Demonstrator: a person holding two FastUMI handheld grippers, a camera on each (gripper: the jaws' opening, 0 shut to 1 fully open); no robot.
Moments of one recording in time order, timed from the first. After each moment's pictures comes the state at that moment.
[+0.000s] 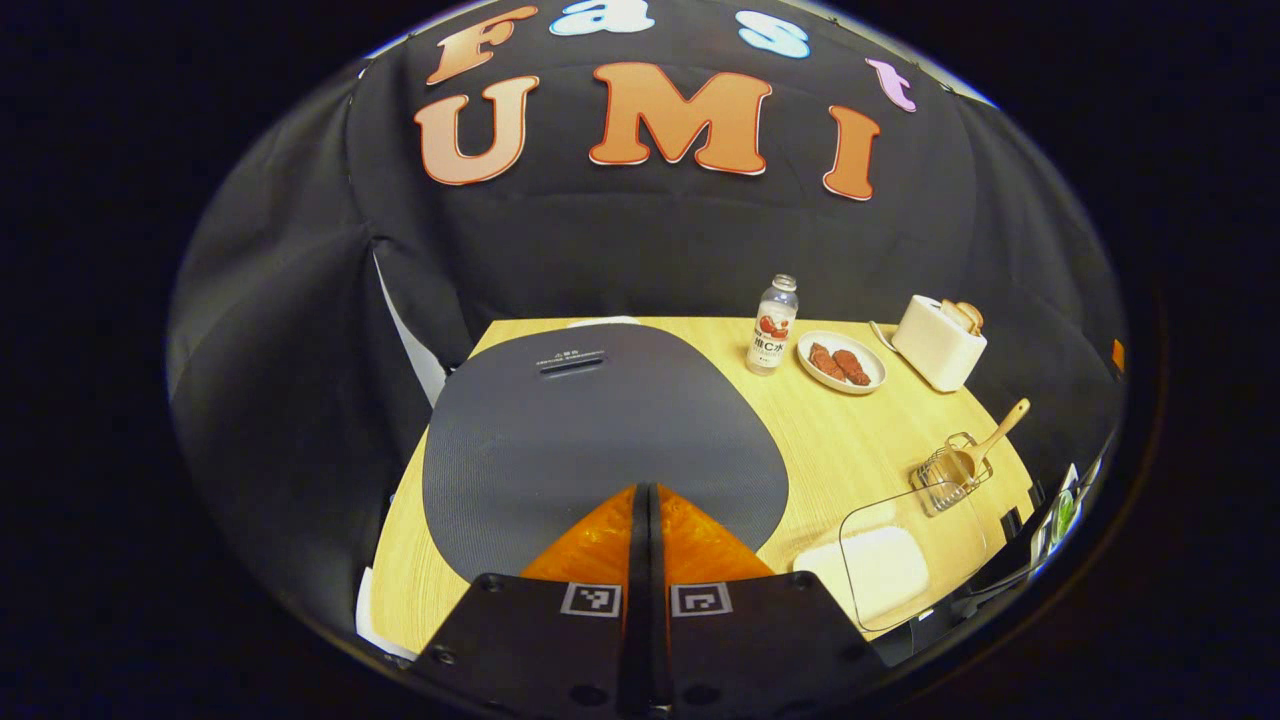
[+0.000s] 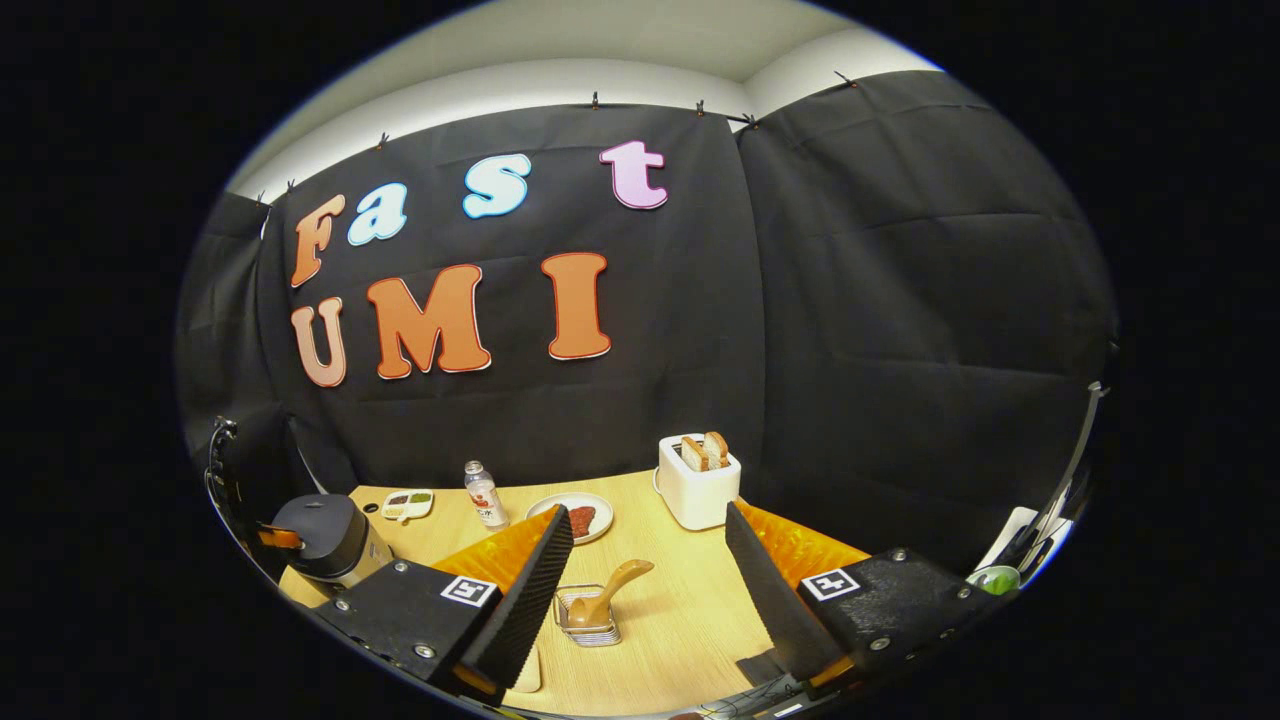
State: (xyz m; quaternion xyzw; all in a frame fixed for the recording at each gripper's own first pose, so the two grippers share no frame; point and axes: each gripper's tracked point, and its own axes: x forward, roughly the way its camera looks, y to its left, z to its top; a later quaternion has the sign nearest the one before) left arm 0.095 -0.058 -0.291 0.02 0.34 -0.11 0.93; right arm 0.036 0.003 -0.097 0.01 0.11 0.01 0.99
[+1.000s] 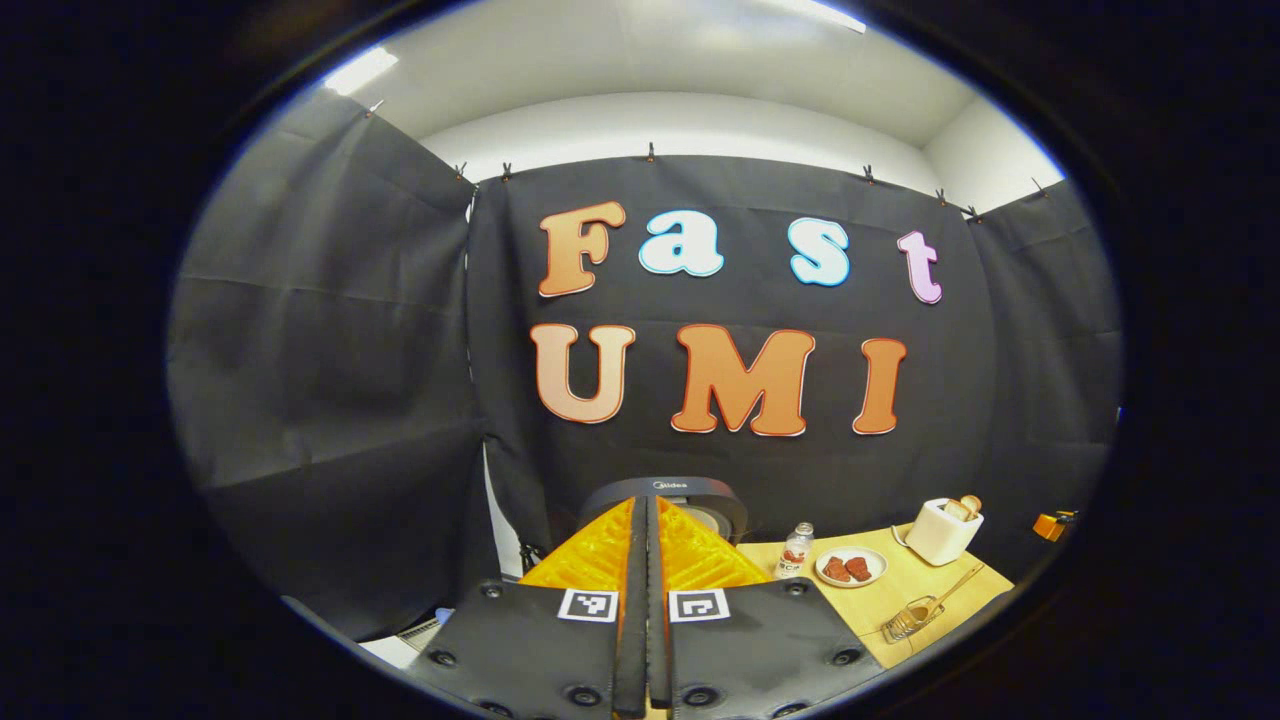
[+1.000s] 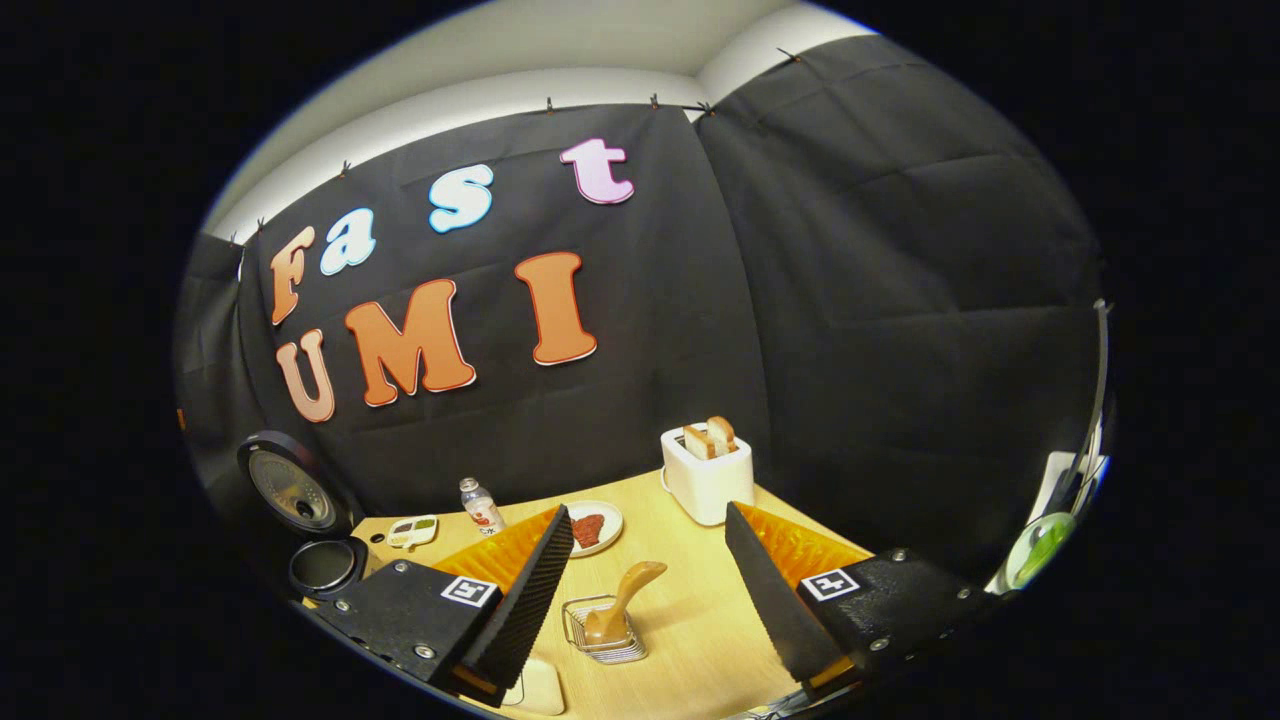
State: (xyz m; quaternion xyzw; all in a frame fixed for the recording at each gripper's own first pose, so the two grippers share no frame) left arm 0.042 0.012 -0.013 0.00 0.02 0.00 1.00; right arm 0.079 0.002 -0.163 0.09 0.12 -0.01 0.99
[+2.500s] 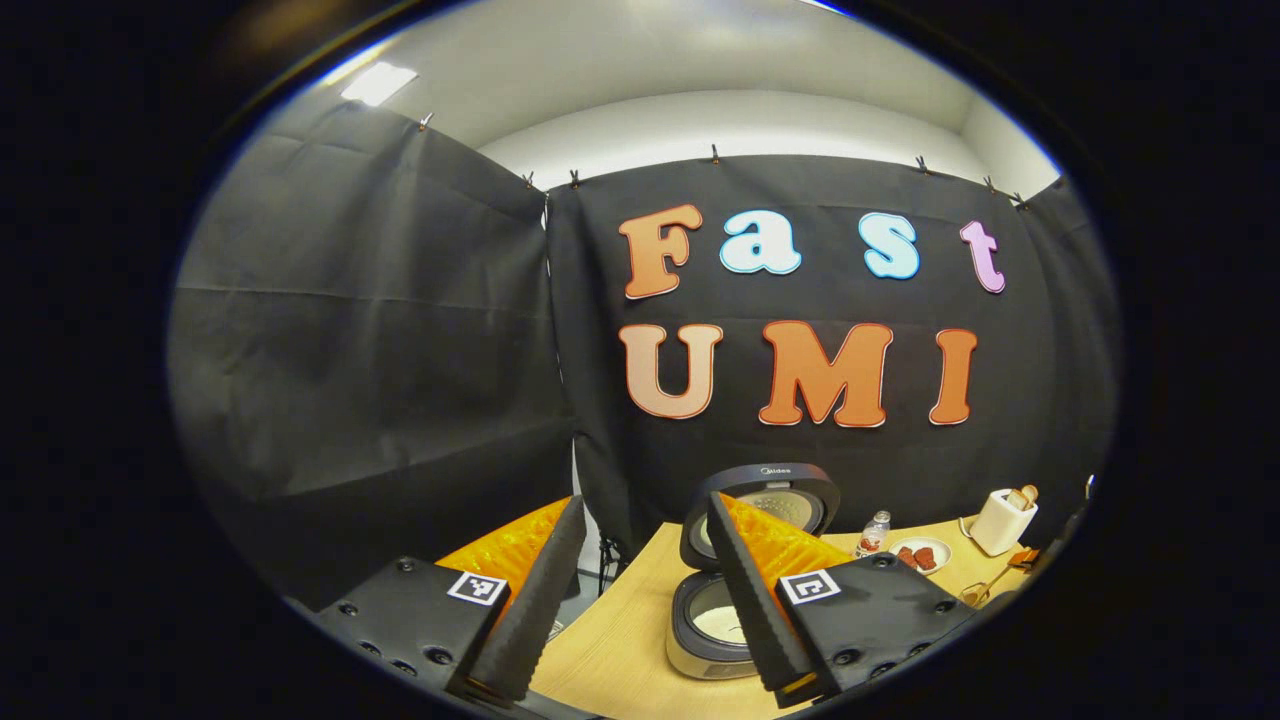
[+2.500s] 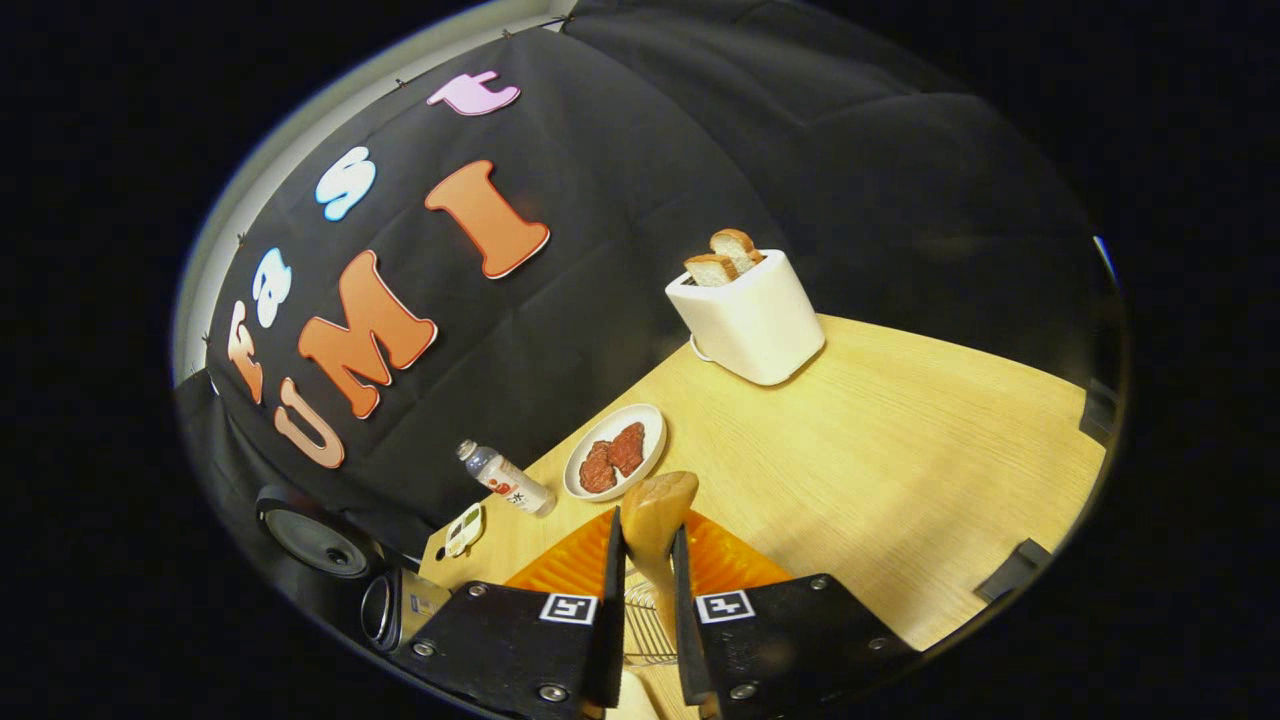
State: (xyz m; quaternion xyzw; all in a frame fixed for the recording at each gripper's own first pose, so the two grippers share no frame) left arm 0.003 0.089 -0.010 0.01 0.03 0.10 0.99; right arm 0.145 0.065 -0.308 0.26 0.26 0.03 0.93
